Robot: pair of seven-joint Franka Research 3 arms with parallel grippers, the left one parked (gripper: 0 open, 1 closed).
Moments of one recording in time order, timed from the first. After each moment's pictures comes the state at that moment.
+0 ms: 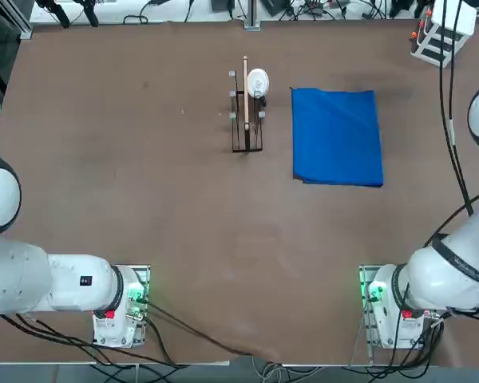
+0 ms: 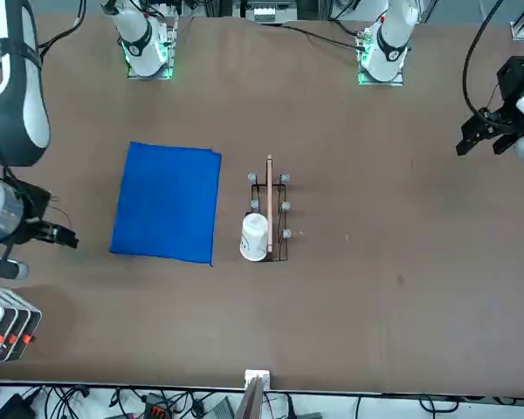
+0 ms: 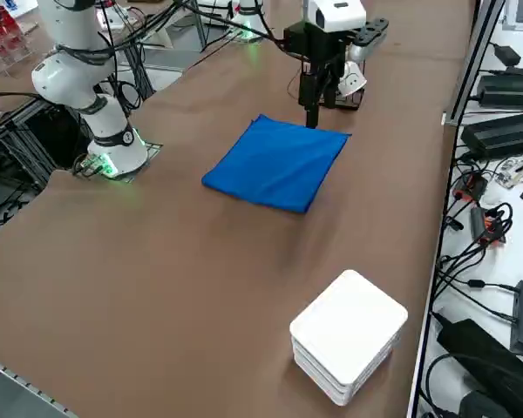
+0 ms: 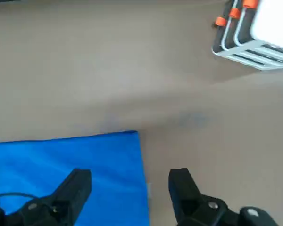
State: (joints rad) arm -0.08 0.46 0.11 -1.27 -0.15 1.72 0.19
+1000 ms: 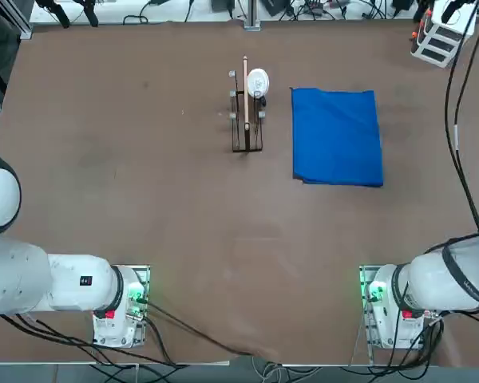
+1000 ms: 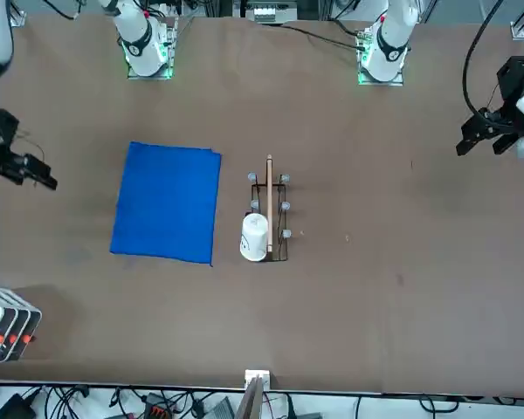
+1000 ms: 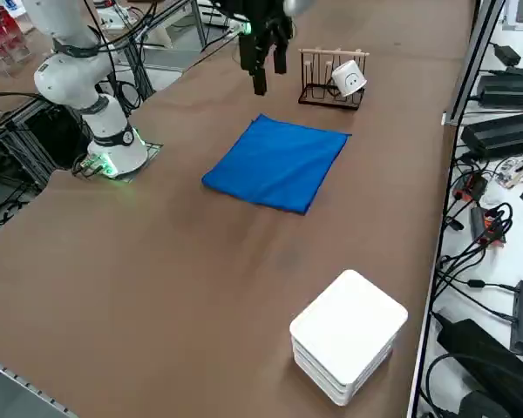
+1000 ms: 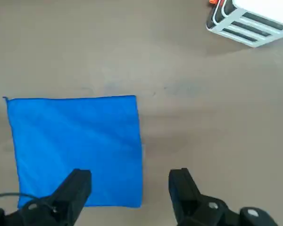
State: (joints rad) arm 0.03 0.09 -0.09 -1.58 -0.02 1.70 0.05
